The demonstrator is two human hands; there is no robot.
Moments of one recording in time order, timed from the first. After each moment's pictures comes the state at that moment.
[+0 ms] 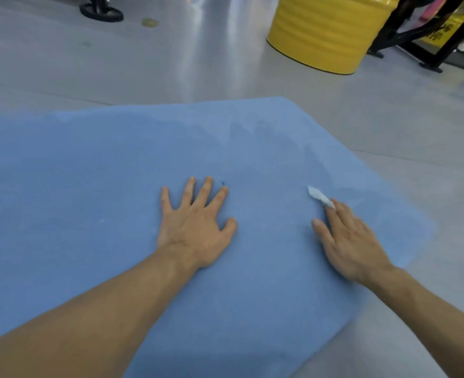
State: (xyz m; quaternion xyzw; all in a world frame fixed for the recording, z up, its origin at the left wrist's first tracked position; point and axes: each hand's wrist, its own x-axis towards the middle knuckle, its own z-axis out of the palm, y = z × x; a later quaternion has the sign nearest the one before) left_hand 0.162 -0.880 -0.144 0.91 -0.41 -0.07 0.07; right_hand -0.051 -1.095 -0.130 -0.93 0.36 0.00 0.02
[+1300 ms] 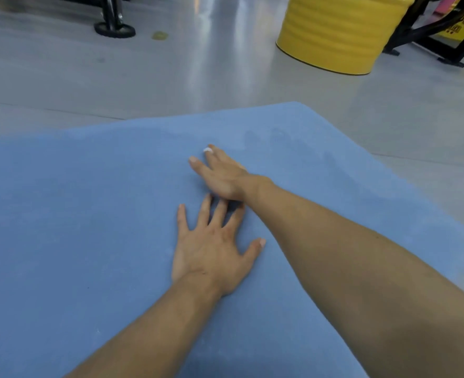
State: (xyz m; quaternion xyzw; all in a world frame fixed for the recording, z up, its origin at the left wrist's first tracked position) left_hand 0.159 -0.876 -0.148 0.90 -0.42 -0.05 0.09; right_hand 0.232 -1.025 -0.122 -0.96 0.19 0.08 0.19
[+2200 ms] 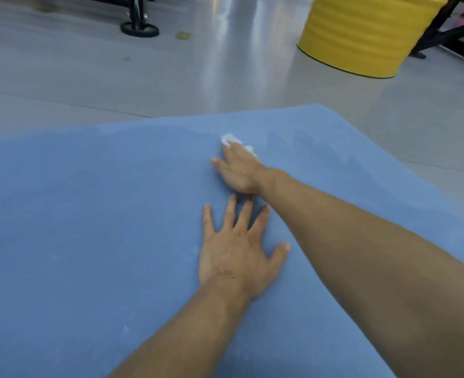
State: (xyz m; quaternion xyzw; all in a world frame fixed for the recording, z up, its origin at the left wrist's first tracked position) left_hand 0.156 -0.876 -0.147 0.90 -0.42 -0.05 0.10; right_hand 0.265 -1.033 -0.136 -0.98 0.17 0.04 0.12
